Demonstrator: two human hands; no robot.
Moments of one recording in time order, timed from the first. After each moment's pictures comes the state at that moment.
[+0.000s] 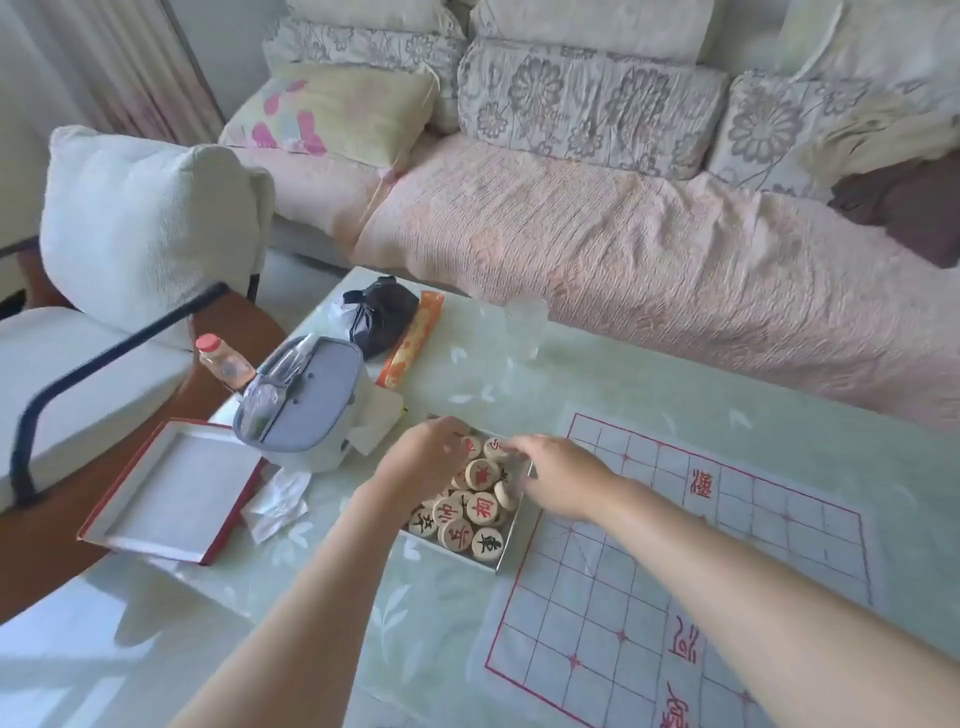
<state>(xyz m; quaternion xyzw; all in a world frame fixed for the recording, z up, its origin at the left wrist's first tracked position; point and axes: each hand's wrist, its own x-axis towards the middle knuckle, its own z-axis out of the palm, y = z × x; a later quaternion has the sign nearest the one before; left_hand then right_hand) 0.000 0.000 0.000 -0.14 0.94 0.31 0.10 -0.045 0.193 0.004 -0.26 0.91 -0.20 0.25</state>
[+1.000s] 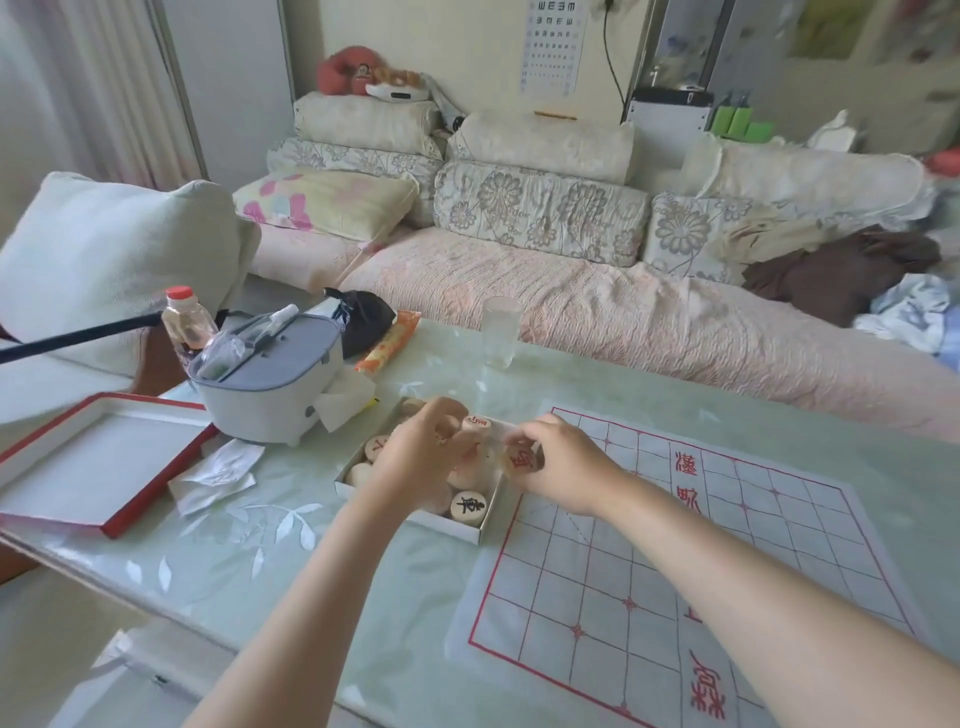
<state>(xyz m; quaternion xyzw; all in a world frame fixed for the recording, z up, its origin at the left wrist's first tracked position) 0.071 0.027 -0.116 -0.04 0.91 0.40 -0.13 0.019 0.223 -0.107 -0.28 0.92 -0.28 0.06</state>
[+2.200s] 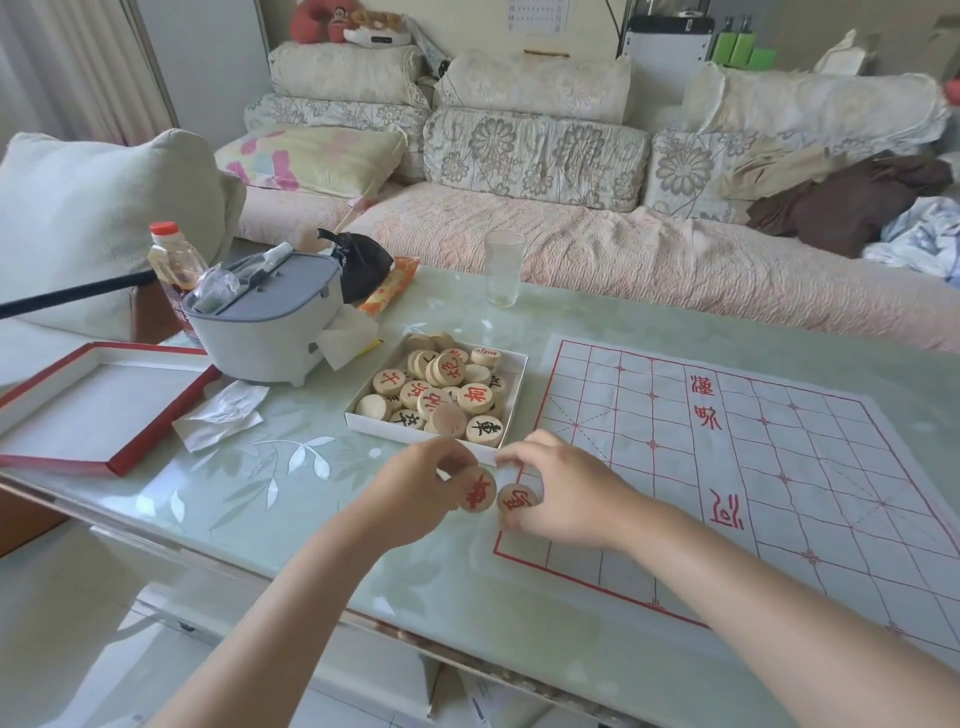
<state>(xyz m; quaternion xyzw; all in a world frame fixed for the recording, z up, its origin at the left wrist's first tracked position) 0.150 0.027 -0.183 -0.03 0.90 0.43 0.01 0.105 0.223 -0.178 -0.30 0.92 -0.23 0.09</state>
